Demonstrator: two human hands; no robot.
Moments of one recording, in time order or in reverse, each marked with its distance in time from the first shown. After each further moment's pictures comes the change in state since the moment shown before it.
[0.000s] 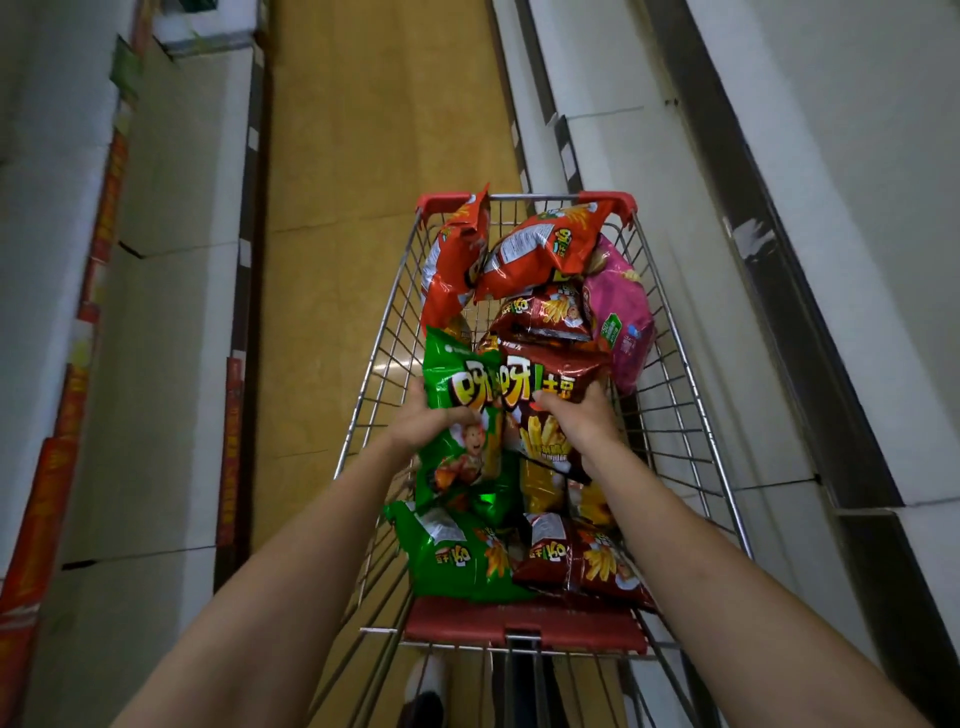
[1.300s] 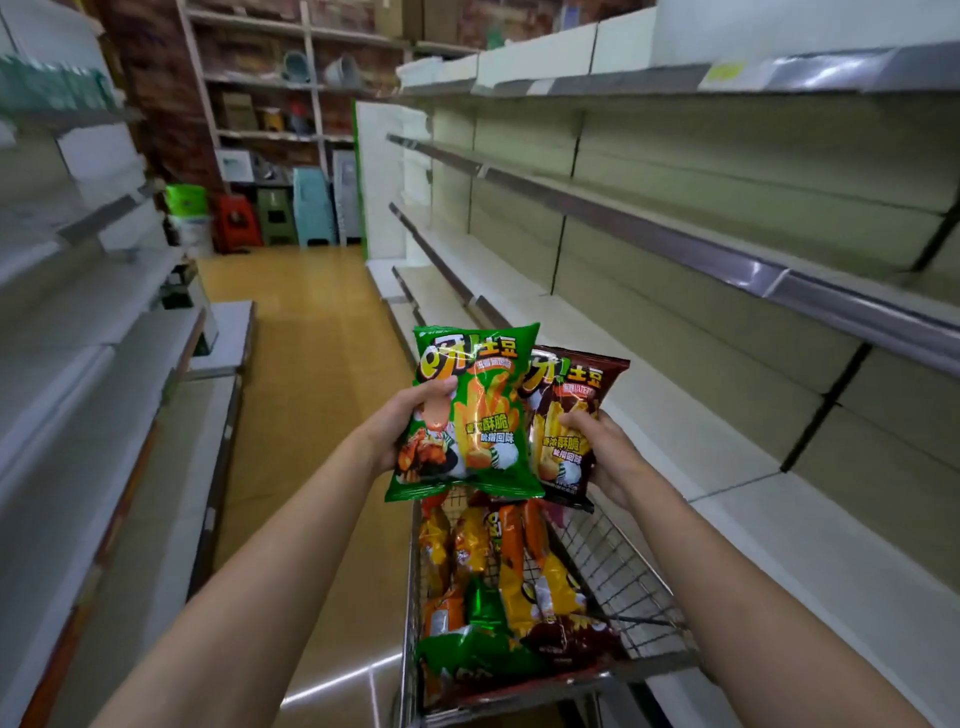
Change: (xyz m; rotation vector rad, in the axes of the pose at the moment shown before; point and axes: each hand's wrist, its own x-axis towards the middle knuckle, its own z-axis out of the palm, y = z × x) left_hand -0.325 0.122 -0.112 -0.059 -0.525 0.596; right_hand -0.344 -0.073 -0.060 0.484 0.021 -0.614
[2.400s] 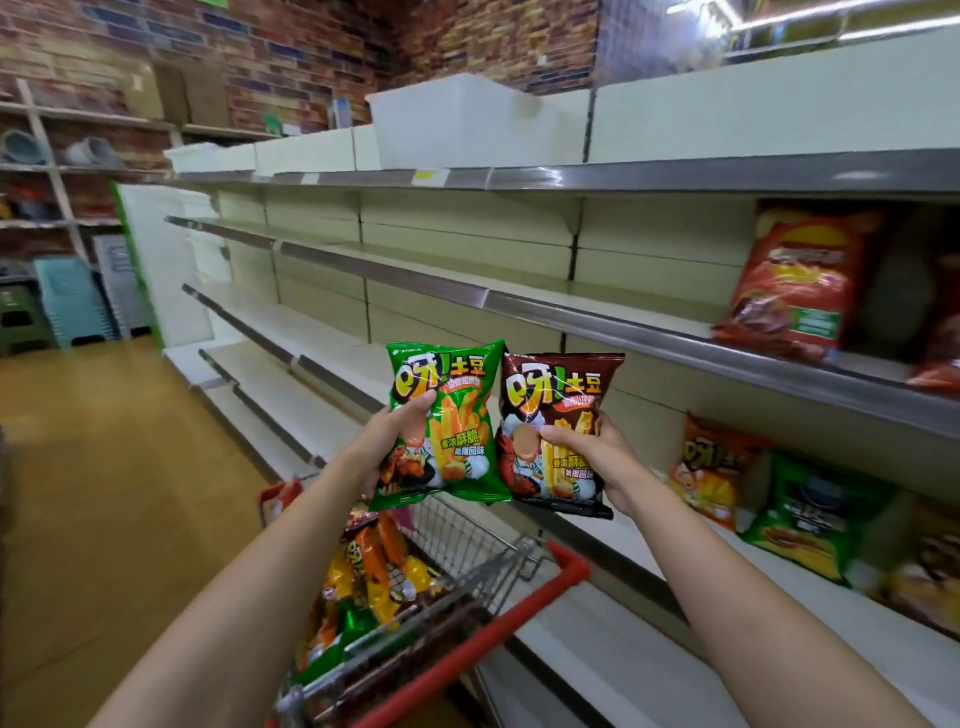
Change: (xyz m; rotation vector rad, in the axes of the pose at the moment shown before) left_hand -0.090 -0.008 0.199 0.208 -0.228 0.115; right_hand -0.269 -0.032 -0.139 -0.034 0.428 -0.218
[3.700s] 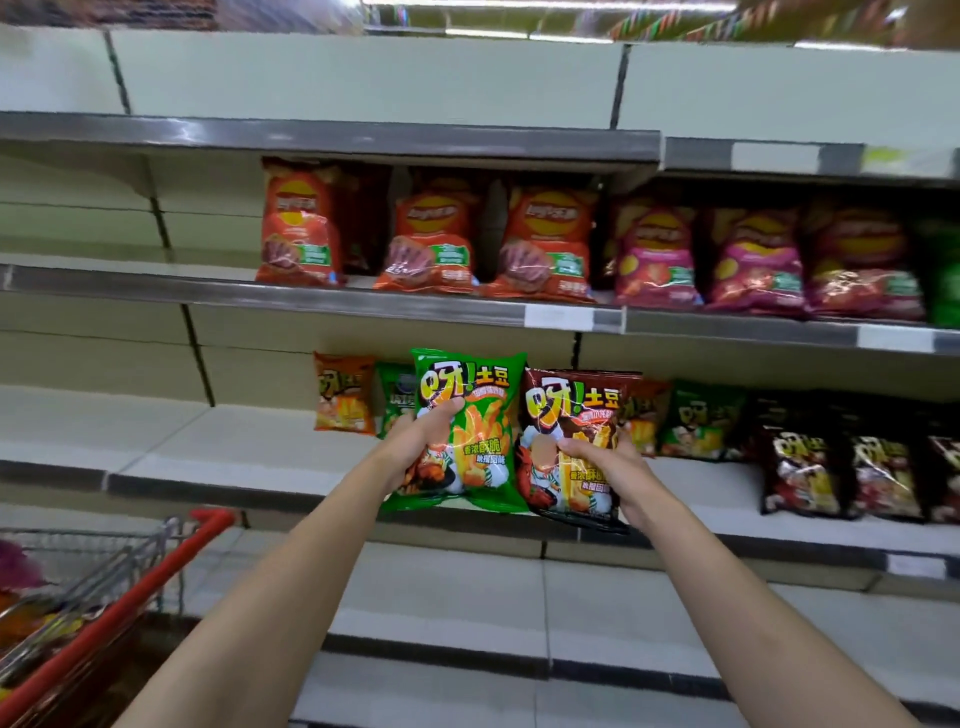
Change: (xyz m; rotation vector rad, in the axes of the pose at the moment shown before) left_hand -0.135 -0.058 0.449 0.257 -0.520 -0.075; right_hand -0.361 0.037 -0.360 0.001 0.755 0.129
